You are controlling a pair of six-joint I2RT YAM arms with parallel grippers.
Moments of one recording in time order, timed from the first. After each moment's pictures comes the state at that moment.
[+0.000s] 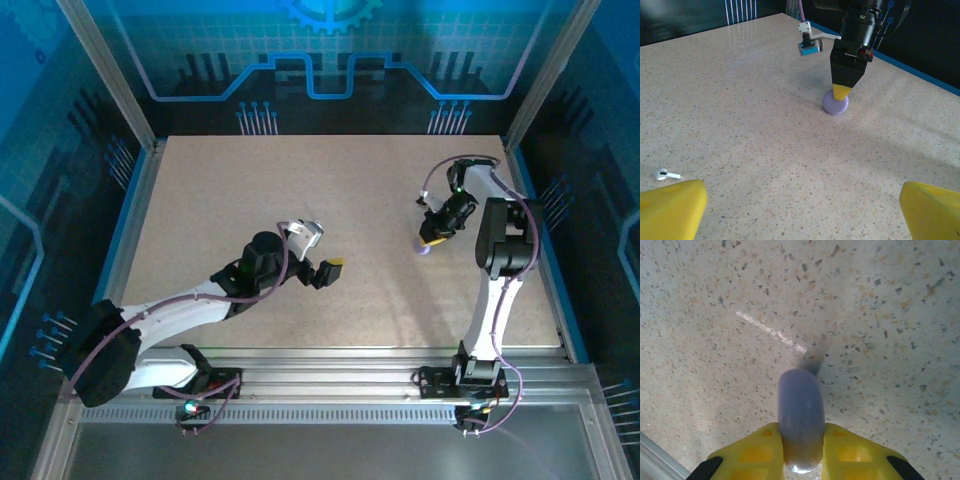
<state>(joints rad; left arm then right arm) -0.71 1.25 0.59 0.34 0.15 -0.11 -0.08 2.13 1.64 -1.30 -0.36 -0.48</state>
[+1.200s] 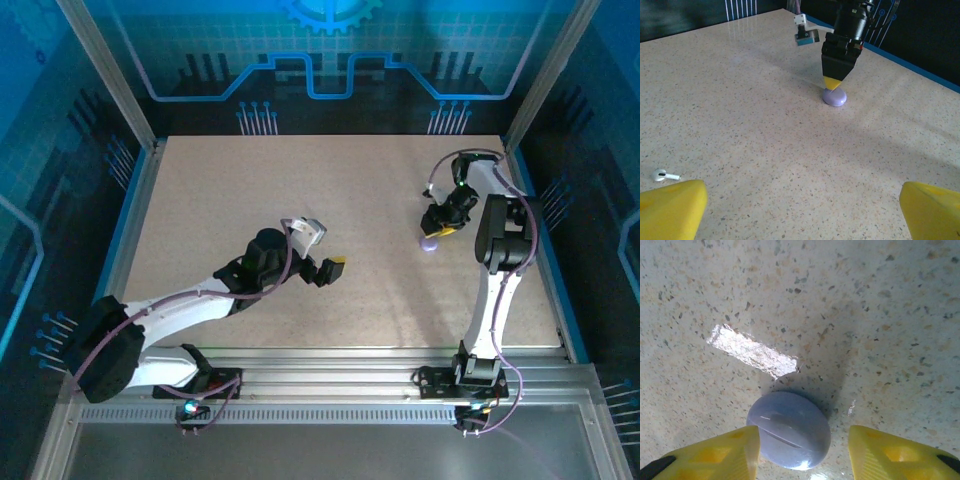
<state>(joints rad) -0.71 1.28 0.63 0.31 0.14 -0.11 -0.10 2.20 1.75 -1.26 -0.28 -0.43</state>
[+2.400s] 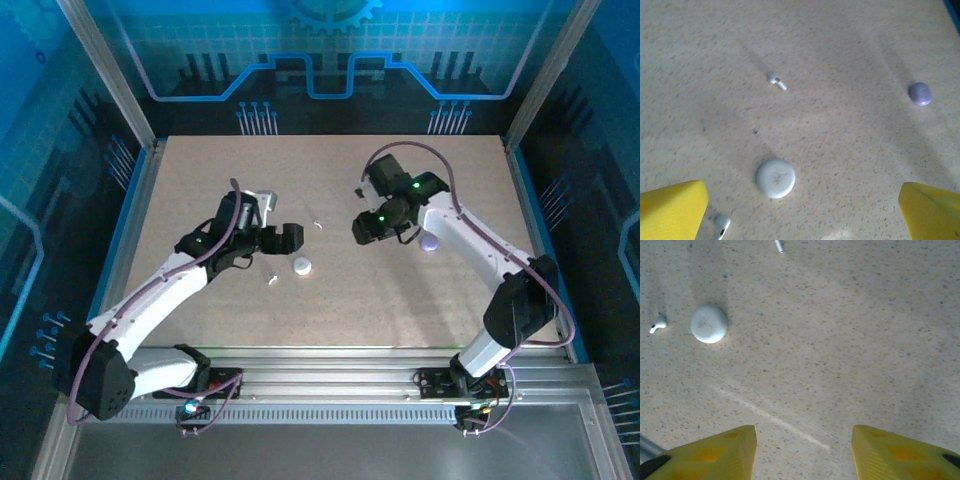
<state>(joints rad) -0.42 1.20 0.93 -0.48 0.14 -0.43 0.55 1.61 1.49 -1.06 -0.08 0.18</state>
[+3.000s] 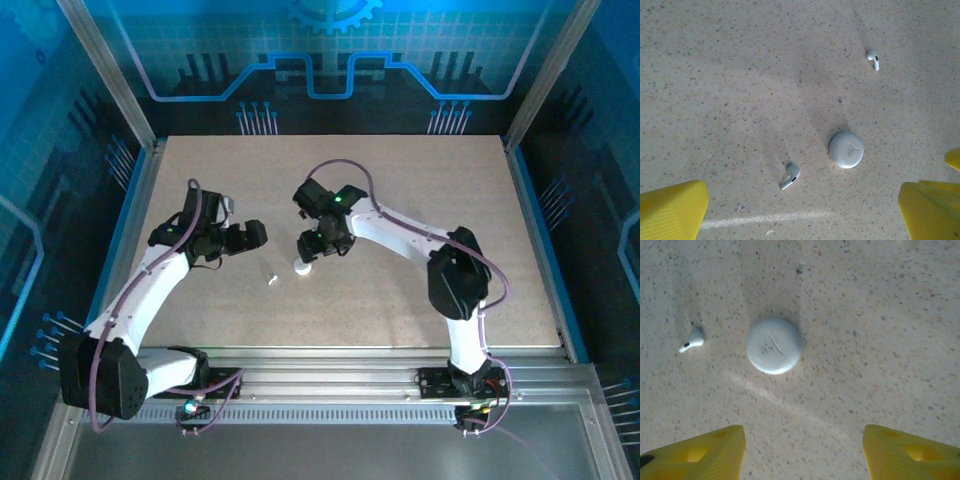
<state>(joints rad) -0.14 1.19 0.95 -0.74 0.21 -0.48 0.80 1.99 1.72 -1.03 -0.03 0.39</state>
